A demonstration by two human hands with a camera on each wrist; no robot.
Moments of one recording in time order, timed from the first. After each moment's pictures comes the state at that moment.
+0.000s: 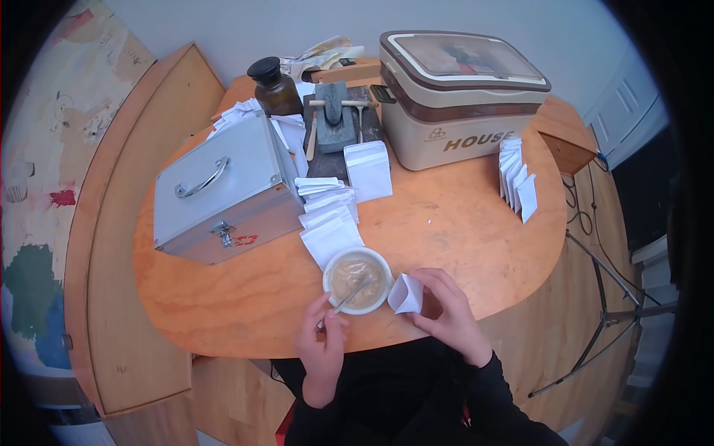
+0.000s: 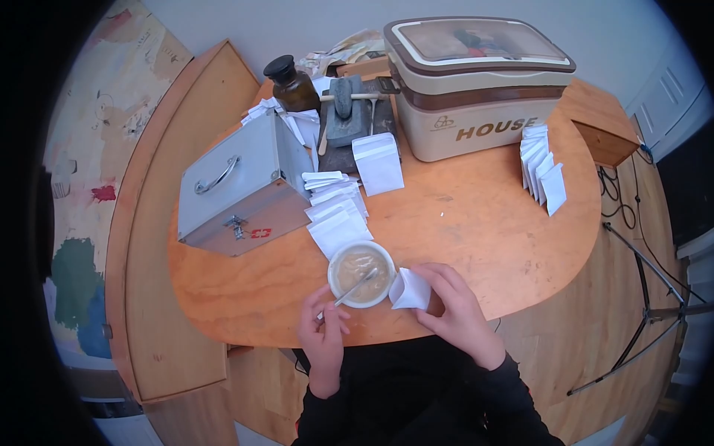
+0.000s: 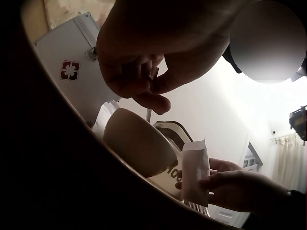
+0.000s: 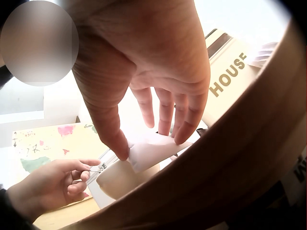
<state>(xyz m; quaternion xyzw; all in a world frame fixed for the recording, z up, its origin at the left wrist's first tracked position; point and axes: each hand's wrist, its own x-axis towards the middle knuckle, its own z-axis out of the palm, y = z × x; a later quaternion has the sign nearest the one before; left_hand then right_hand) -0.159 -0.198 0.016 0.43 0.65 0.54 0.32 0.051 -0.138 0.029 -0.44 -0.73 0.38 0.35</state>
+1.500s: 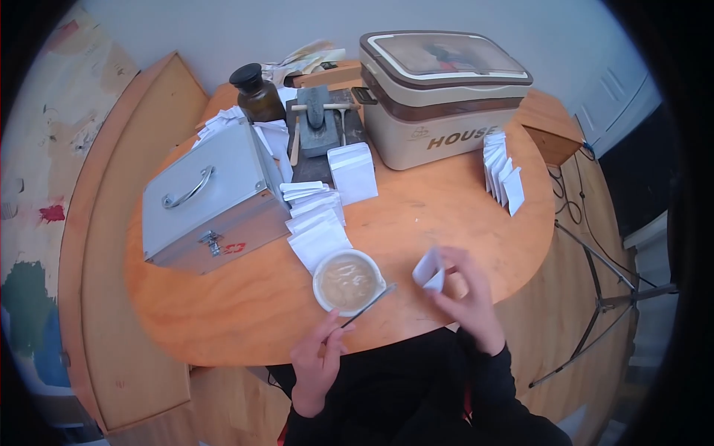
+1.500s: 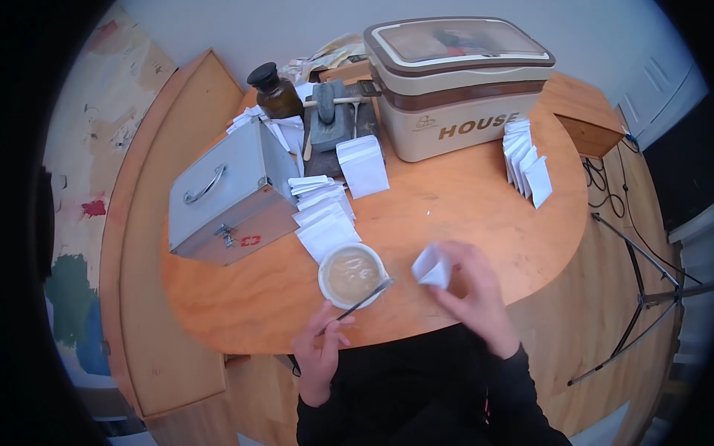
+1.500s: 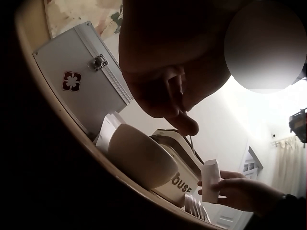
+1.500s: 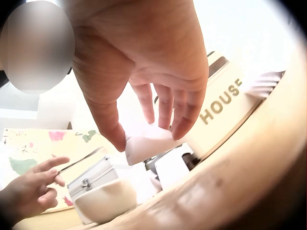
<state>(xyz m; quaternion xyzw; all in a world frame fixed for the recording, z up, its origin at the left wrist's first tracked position) -0.174 -0.211 0.013 0.59 0.55 0.50 0.32 0.080 -0.130 0.033 -0.50 -0.71 0.30 0.40</state>
